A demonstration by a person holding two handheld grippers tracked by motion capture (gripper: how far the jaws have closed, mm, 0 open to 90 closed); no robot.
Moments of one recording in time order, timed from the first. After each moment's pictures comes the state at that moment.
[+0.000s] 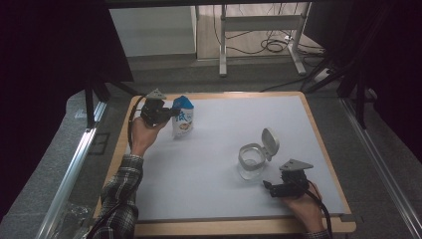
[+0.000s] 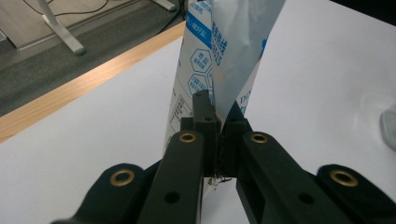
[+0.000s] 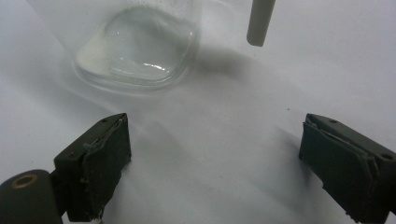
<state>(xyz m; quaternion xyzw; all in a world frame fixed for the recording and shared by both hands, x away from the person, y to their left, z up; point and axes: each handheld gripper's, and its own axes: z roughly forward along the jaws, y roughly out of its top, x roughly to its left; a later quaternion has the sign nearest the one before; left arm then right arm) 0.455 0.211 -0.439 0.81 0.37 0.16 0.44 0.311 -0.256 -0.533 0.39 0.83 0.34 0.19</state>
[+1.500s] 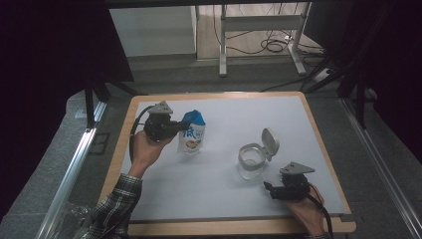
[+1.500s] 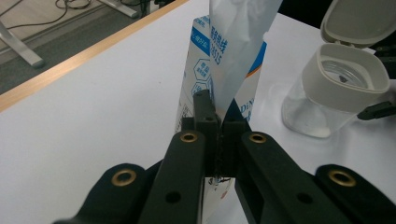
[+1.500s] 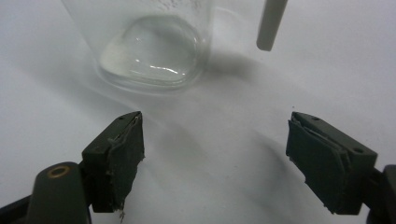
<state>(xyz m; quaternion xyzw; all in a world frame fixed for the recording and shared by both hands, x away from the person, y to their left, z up) 0.383 0.177 -0.413 0.82 0.32 0.13 0.46 0.297 -0.254 -0.526 0.39 0.83 0.35 0.20</state>
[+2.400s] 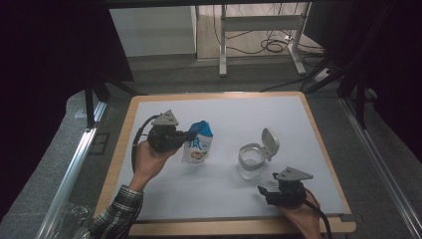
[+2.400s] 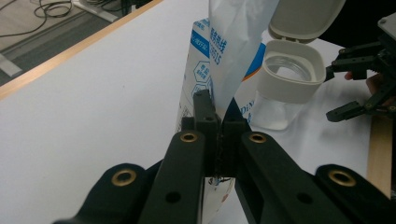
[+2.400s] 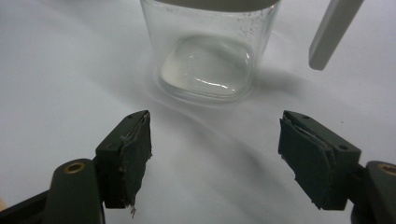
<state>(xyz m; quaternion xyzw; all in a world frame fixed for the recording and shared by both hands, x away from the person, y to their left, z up) 0.345 0.155 -0.404 0.83 0.28 0.12 0.46 0.277 -0.239 -0.519 0.36 0.83 0.38 0.18</state>
